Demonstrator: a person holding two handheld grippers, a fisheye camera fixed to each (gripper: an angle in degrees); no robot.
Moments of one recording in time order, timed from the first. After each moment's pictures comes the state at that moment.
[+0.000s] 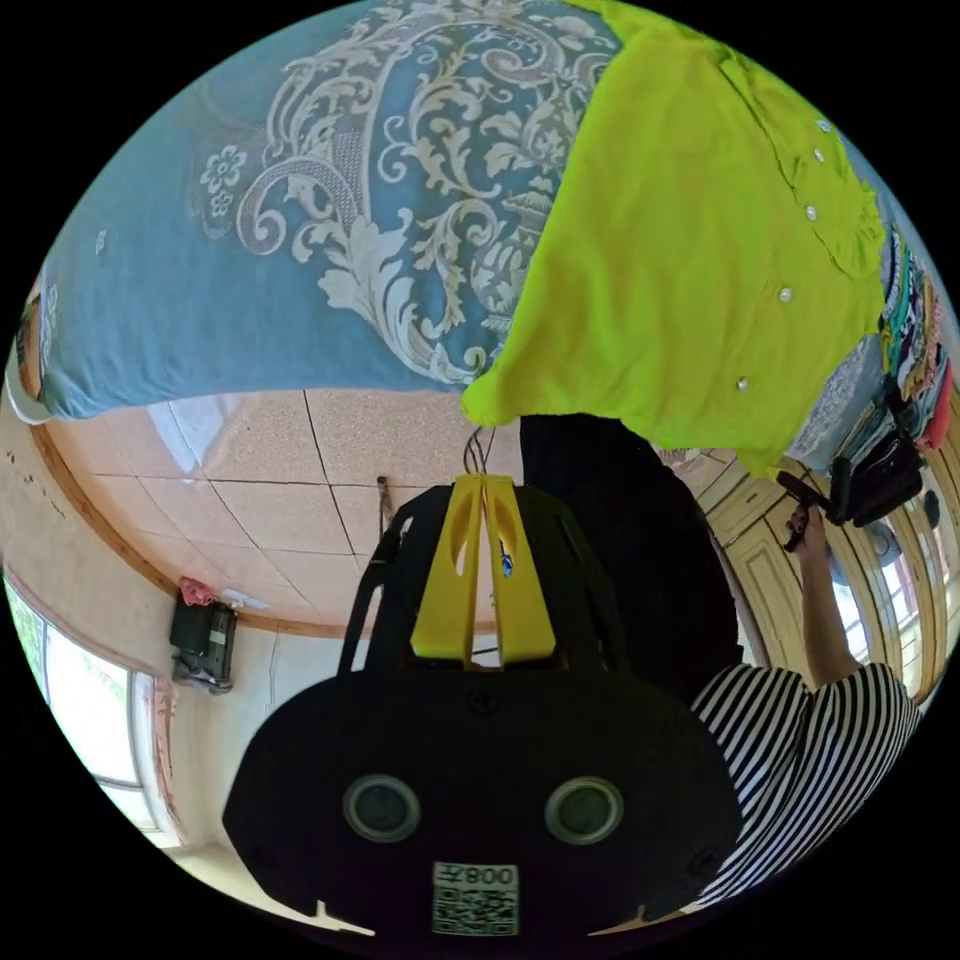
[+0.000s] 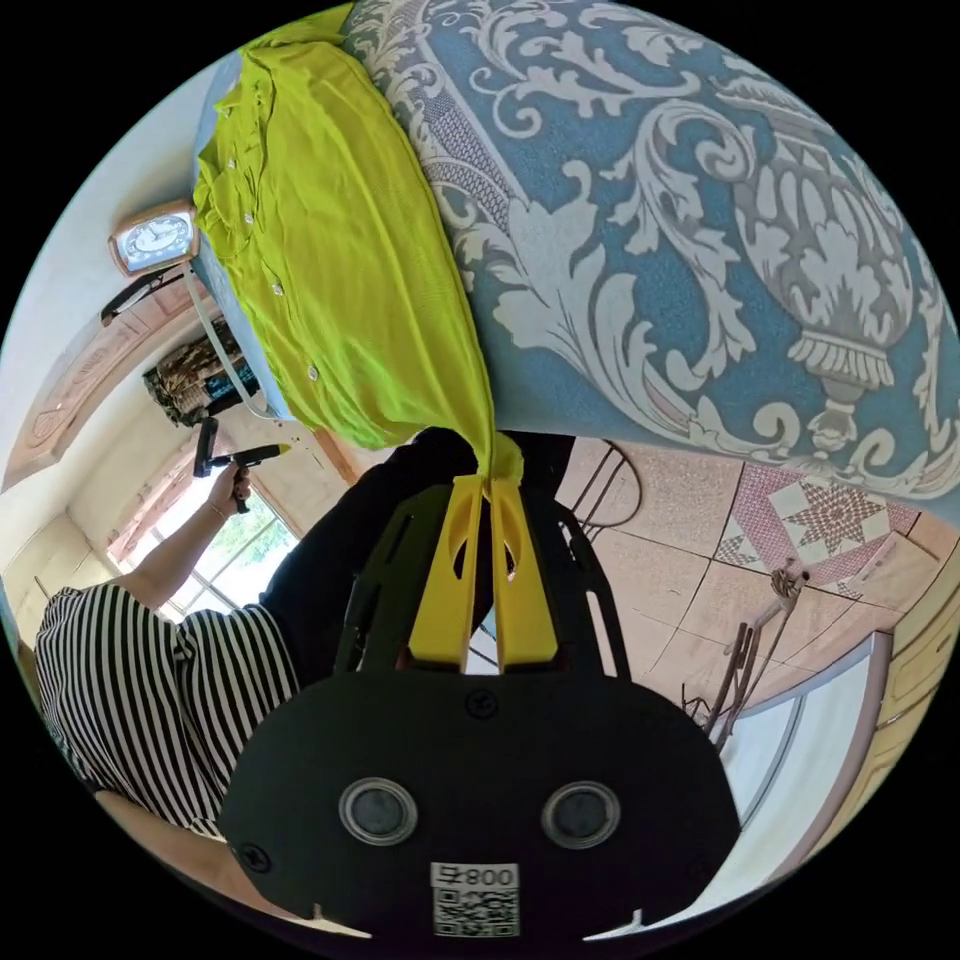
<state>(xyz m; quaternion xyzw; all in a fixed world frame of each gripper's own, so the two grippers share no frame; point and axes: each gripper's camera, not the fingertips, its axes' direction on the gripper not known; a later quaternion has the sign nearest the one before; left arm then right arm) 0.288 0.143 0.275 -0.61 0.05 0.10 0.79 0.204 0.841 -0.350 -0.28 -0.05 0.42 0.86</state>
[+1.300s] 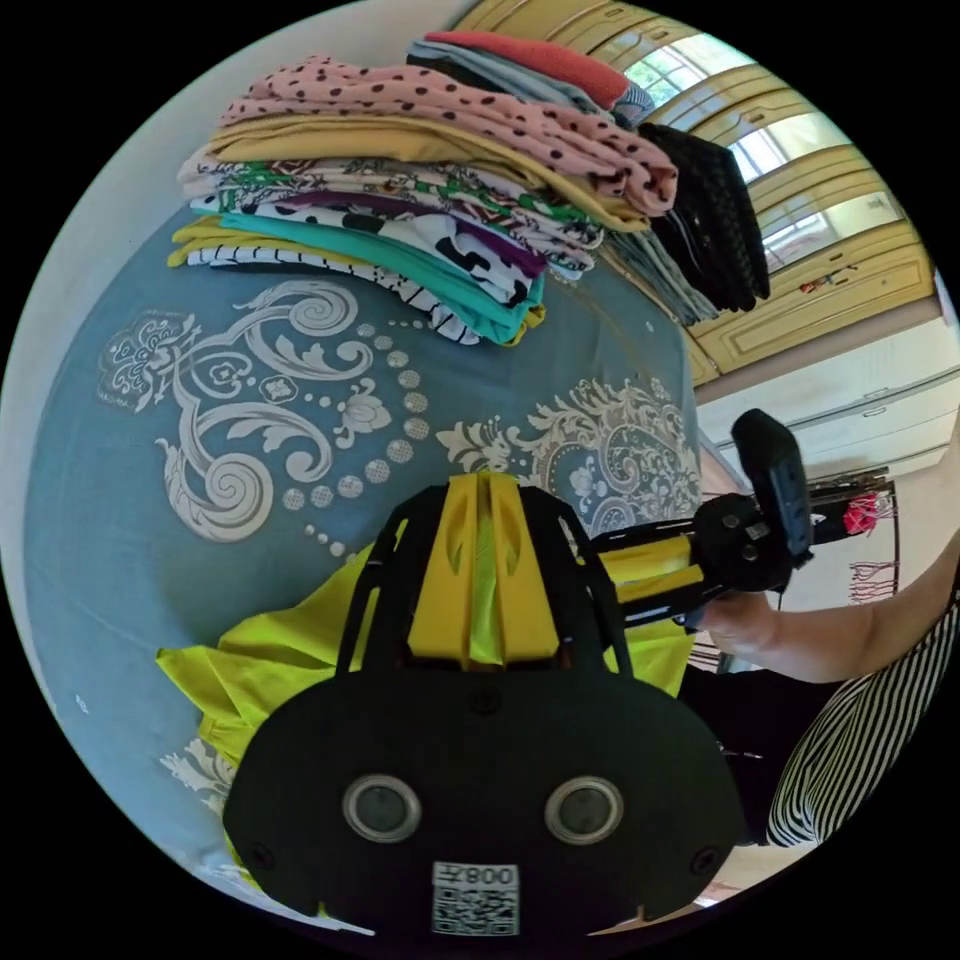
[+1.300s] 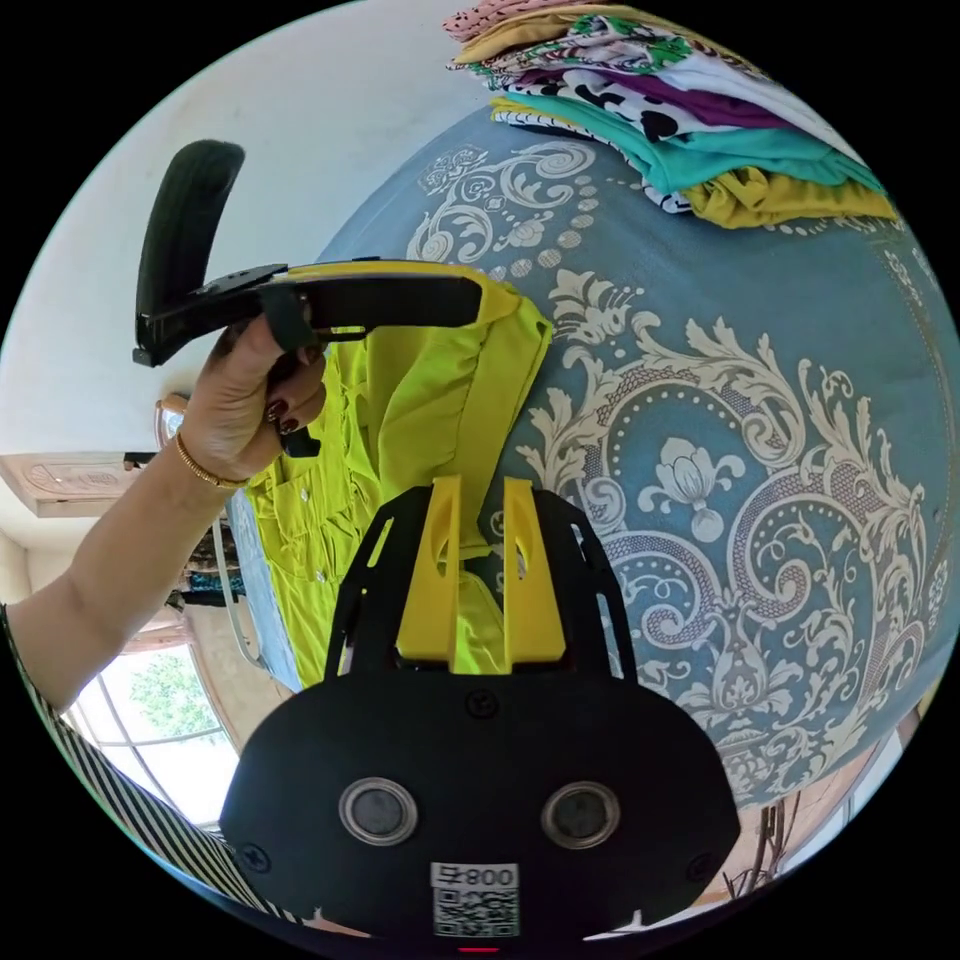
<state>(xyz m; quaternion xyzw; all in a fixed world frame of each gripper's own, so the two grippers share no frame) 0.967 0.116 0.478 -0.28 0.37 0.63 0.63 0.184 0.612 -0.356 0.07 0.15 0.39 0.91</state>
